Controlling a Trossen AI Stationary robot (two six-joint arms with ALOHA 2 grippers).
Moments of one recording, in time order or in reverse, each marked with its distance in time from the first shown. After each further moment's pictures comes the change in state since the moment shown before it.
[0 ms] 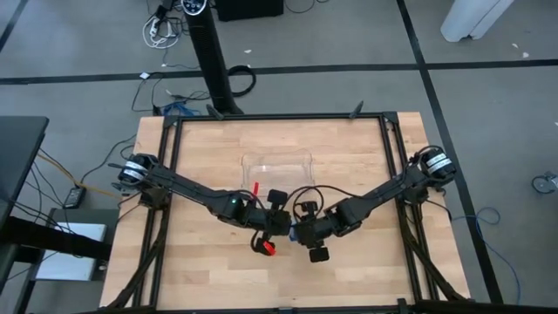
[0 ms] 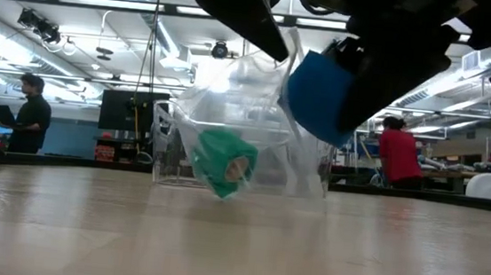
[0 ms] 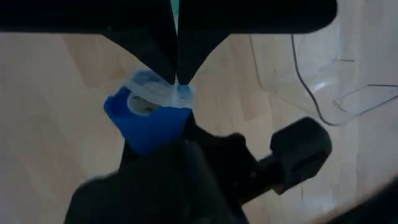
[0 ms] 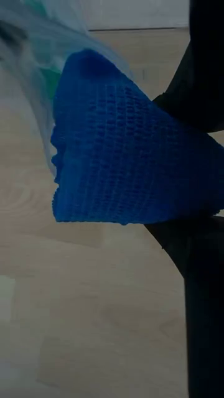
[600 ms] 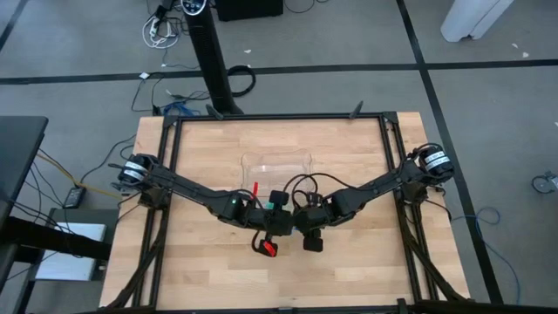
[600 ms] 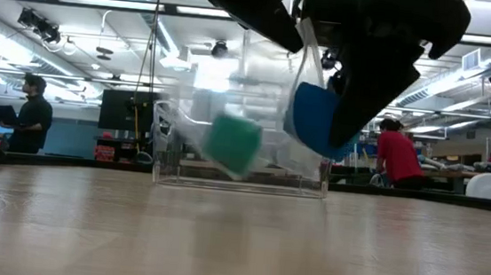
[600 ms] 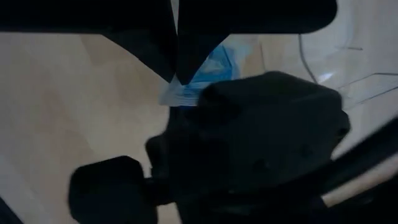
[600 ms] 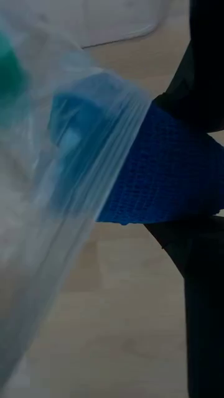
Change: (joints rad) left arm -0.003 0.002 0.000 0.065 0.018 -0.027; right arm -0.079 -0.001 0.000 -0.087 -0.051 0.212
